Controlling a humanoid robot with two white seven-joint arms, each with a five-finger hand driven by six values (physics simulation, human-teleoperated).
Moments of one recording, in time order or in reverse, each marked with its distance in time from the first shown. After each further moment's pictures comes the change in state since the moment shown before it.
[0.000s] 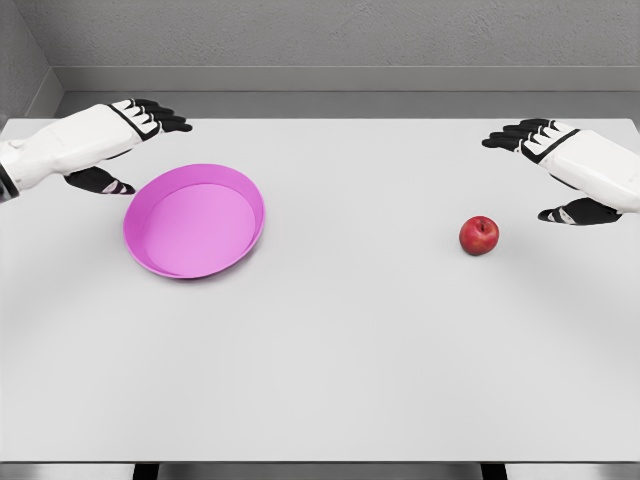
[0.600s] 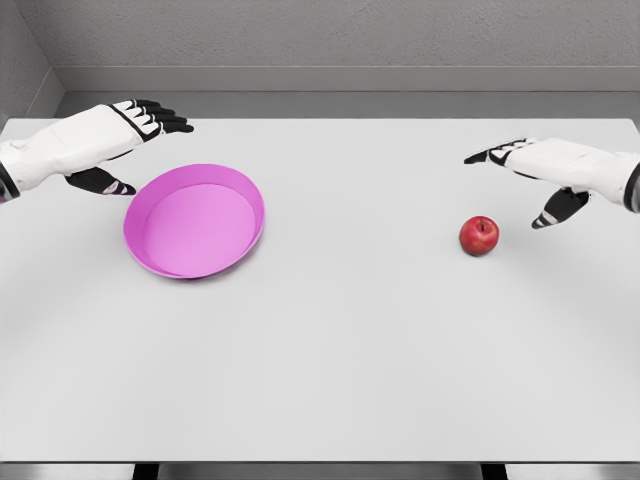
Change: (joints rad) left arm 0.000 -0.001 0.000 -0.003 -0.001 0.000 -0.002; right arm -0.337 0.120 0.235 0.047 -0.012 0.354 0.474
